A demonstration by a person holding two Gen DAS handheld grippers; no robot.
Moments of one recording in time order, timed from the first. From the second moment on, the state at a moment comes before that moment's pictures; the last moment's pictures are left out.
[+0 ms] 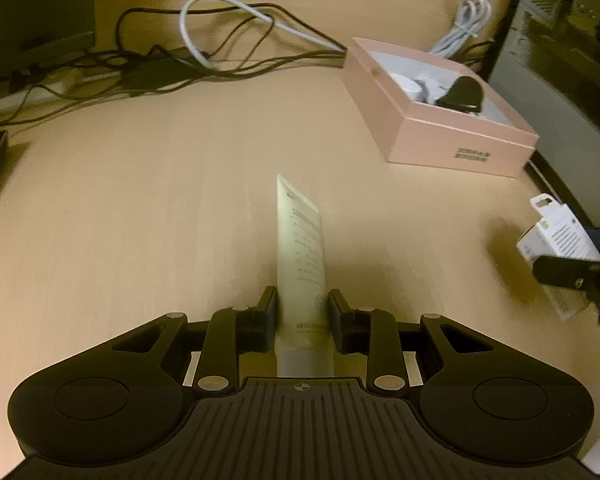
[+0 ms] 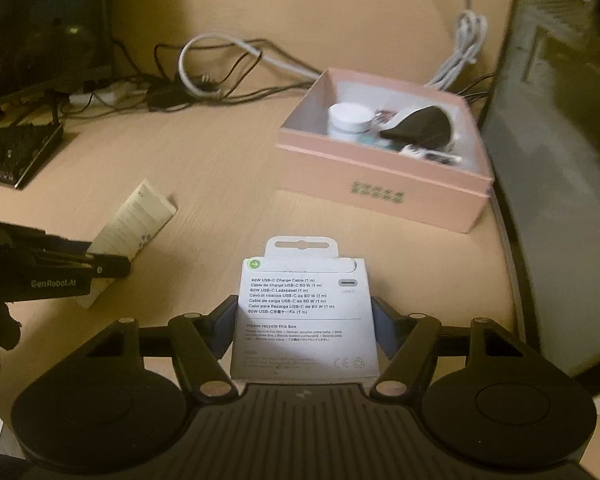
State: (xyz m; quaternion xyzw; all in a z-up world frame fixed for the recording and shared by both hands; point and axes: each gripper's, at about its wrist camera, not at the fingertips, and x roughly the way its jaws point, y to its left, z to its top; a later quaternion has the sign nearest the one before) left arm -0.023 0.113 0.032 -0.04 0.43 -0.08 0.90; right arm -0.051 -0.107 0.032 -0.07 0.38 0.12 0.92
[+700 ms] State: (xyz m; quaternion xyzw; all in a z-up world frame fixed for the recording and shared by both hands) left arm 0.094 0.025 0.157 -0.06 0.30 -0.20 0.93; right arm -0.099 -0.163 0.040 -0.07 0.35 0.07 0.93
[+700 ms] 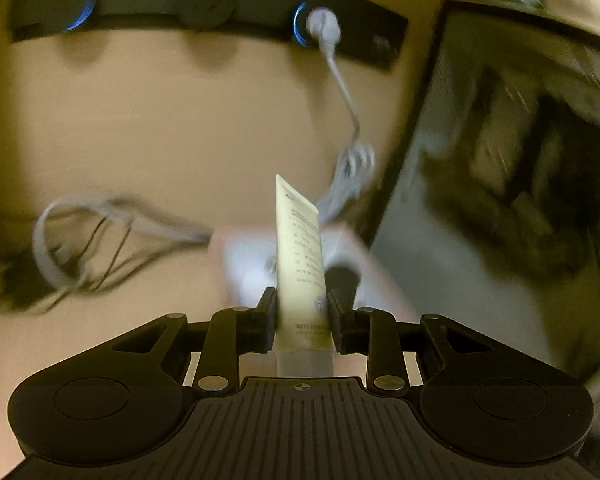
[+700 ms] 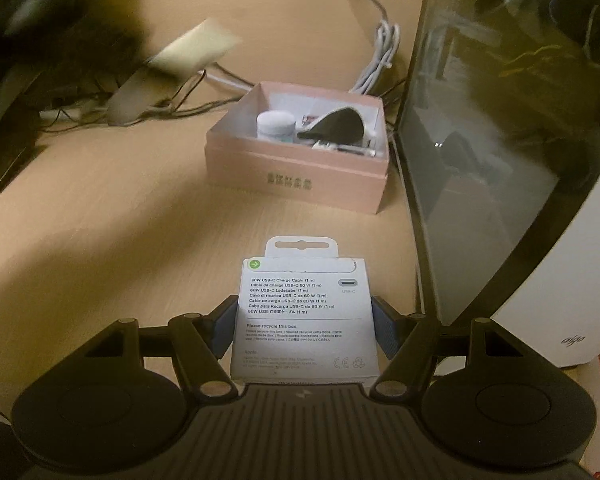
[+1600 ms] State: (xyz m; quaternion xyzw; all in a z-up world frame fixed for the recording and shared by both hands) left arm 0.002 0.105 0.061 -0.09 0.41 -0.12 0.90; right arm 0.040 -0.150 0.176 0.02 0.25 0.05 0.97
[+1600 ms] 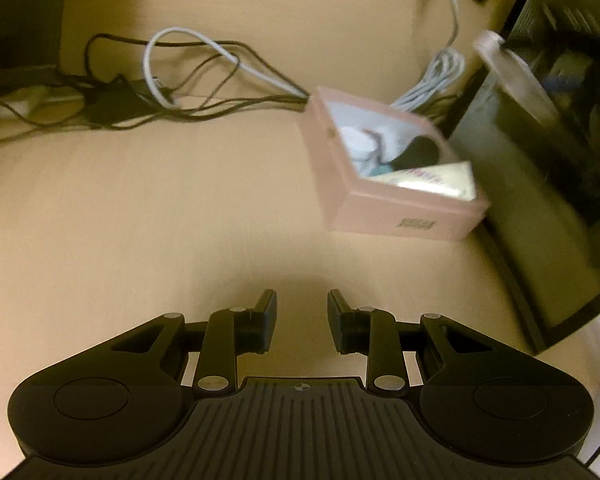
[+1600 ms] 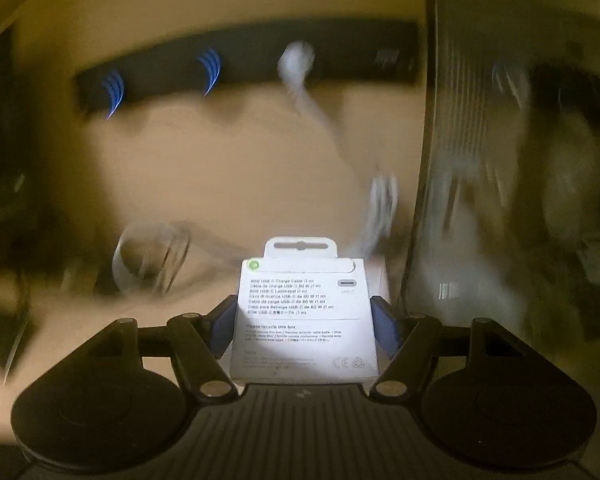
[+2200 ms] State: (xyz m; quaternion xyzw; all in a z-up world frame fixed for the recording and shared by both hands) left arm -0.017 0.097 0.029 0.00 0.43 -0.09 0.90; right arm -0.035 -0.122 0.015 -0.06 0.39 -0.01 0.92
